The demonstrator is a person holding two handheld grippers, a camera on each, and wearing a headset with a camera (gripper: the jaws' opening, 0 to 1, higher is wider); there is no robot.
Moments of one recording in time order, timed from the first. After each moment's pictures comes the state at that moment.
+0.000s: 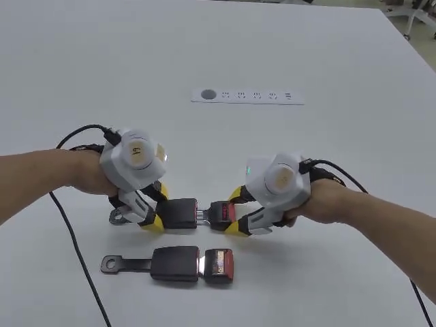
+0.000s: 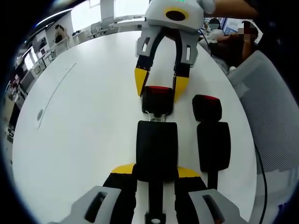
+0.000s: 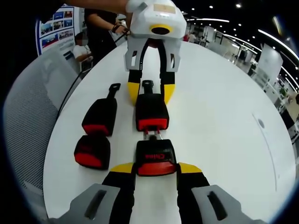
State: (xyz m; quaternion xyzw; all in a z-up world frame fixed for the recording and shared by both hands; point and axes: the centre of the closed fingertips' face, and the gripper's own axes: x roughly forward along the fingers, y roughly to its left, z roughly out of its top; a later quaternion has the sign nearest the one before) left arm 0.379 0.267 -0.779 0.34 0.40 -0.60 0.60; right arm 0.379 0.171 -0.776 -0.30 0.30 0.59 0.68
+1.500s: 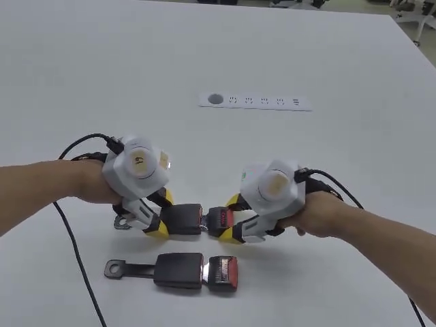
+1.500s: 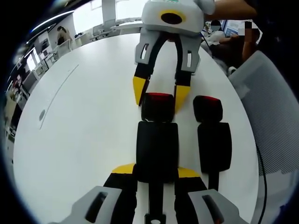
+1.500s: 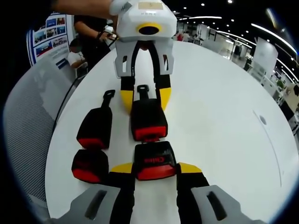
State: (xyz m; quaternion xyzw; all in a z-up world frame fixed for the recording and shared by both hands) left arm 0.379 0.266 -0.781 0.33 0.39 -0.60 0.61; right arm 0.380 0.188 -0.777 -0.27 0.32 0.58 0.70
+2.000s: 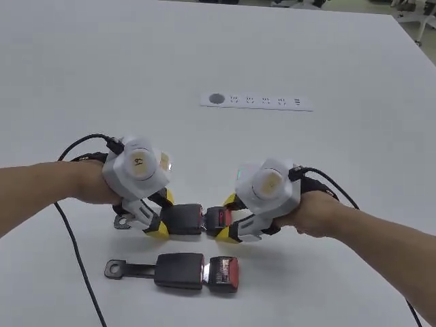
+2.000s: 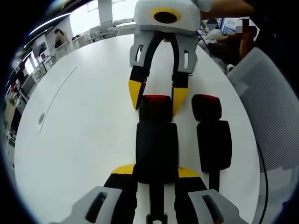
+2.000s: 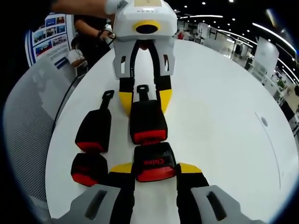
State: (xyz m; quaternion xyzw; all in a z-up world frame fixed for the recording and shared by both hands) left arm 0.378 0.265 -0.780 0.34 0.39 -0.60 0.61; right arm 0.382 0.194 -0.776 -0.28 0.33 0.58 0.69
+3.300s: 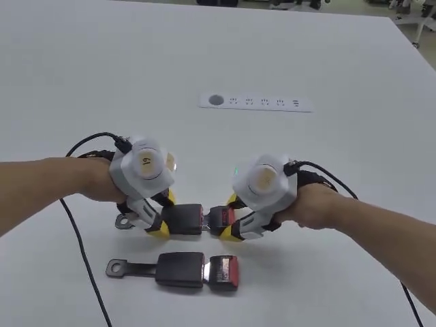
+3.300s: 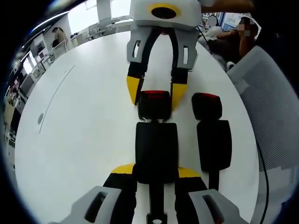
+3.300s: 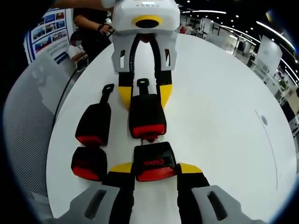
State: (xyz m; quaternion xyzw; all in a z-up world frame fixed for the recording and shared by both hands) left arm 0.380 0.268 -0.782 0.35 0.40 -0.60 0.60; right arm 0.383 0.183 -0.780 -0.31 0.34 0.57 0.68
